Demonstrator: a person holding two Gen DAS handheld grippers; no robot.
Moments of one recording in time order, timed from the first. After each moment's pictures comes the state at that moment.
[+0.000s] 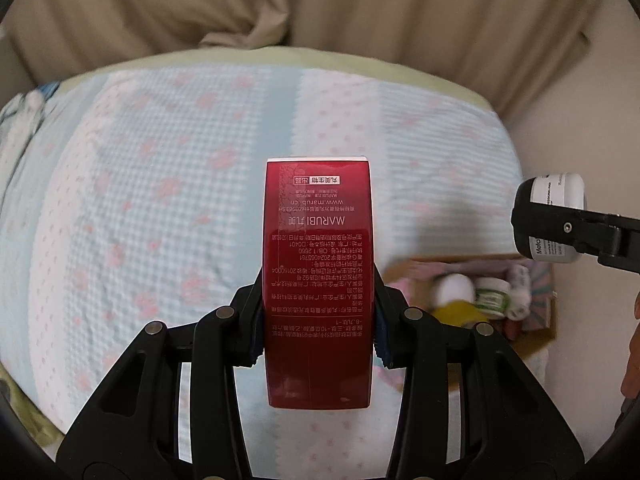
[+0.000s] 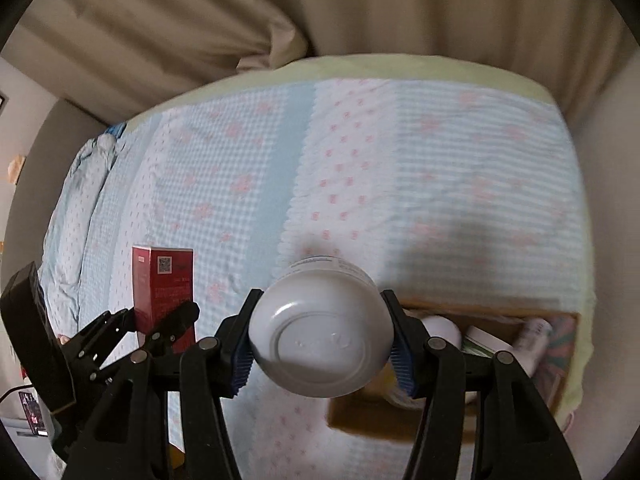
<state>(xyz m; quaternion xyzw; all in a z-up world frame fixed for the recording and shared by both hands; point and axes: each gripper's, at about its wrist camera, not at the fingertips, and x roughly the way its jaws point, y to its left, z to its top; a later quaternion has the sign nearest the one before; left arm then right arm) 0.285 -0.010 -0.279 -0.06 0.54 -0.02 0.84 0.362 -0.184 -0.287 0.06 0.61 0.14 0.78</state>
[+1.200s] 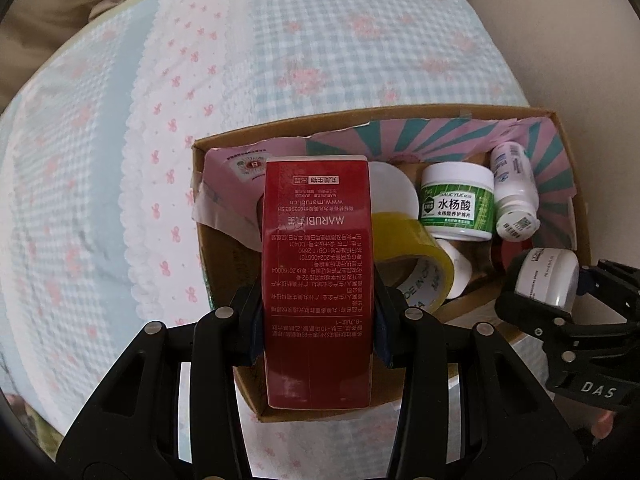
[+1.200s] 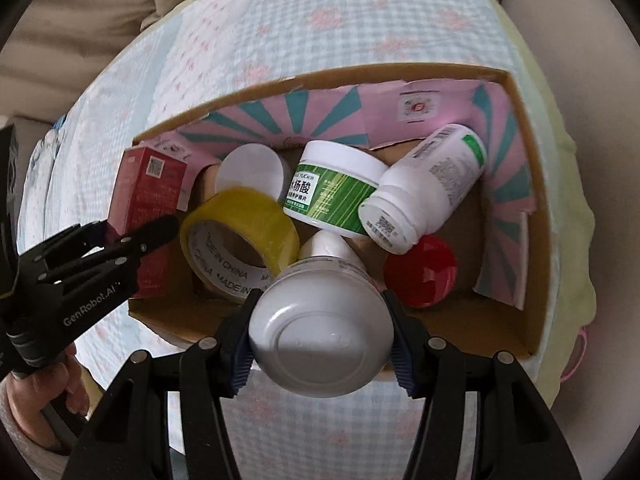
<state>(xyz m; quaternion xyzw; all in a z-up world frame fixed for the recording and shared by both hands) 0.289 -0.189 -0.419 0.04 0.64 -0.09 0.76 0.257 -0.357 -0.433 0.09 0.70 0.08 0.70</state>
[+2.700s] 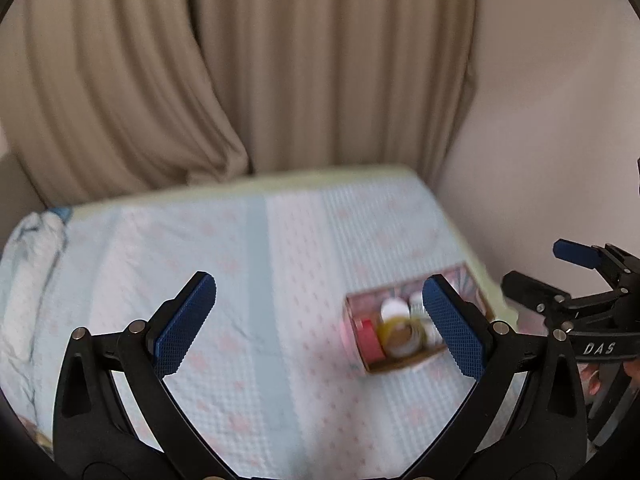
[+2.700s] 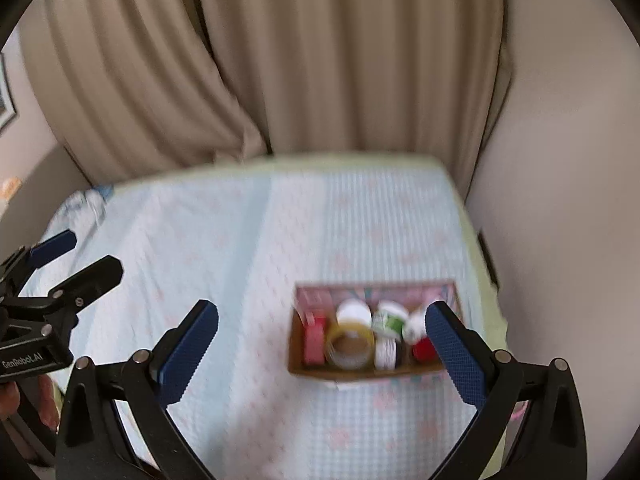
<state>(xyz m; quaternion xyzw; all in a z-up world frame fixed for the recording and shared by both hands) 0.135 -0.024 -0.070 0.02 0.35 -0.09 0.93 0.166 -0.219 -0.110 0.02 0.44 0.04 0.90</state>
